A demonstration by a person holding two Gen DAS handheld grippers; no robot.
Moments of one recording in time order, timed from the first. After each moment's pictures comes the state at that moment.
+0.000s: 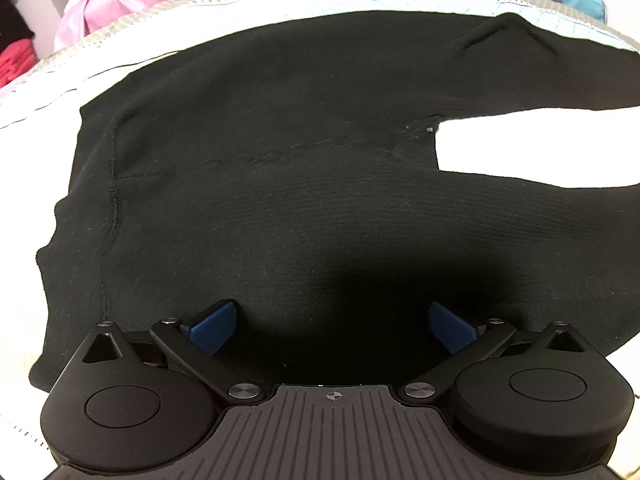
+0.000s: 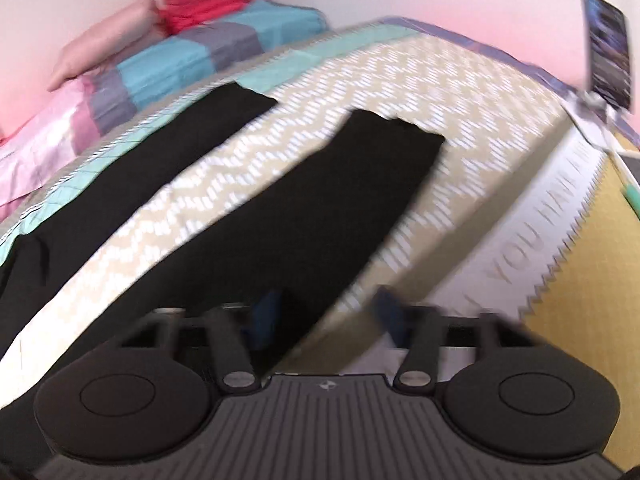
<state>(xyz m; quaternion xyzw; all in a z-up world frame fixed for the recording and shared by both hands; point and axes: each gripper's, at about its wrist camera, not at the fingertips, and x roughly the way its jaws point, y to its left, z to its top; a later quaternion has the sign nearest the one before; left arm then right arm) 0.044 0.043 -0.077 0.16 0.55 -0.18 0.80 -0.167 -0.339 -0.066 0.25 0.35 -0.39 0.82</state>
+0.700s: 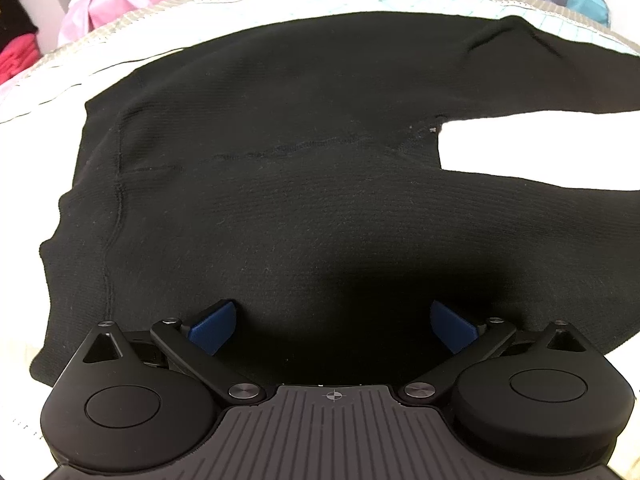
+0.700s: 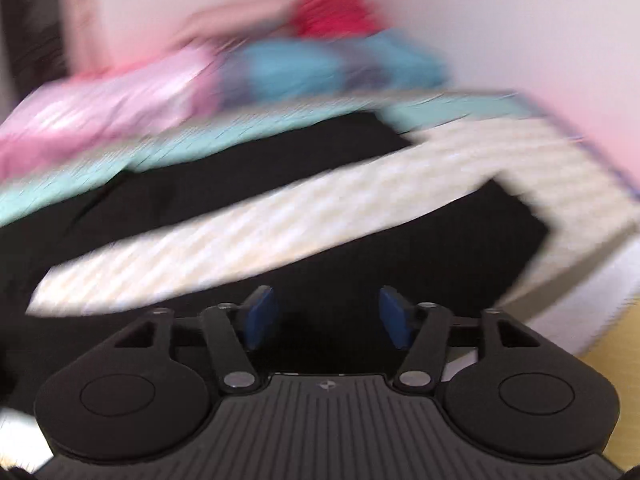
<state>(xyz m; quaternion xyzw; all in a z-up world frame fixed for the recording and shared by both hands) 0.041 0.050 -0.072 0.15 0.56 -0.18 0.79 -0.147 -0.253 -0.050 0.13 0.38 -0.25 0.88</state>
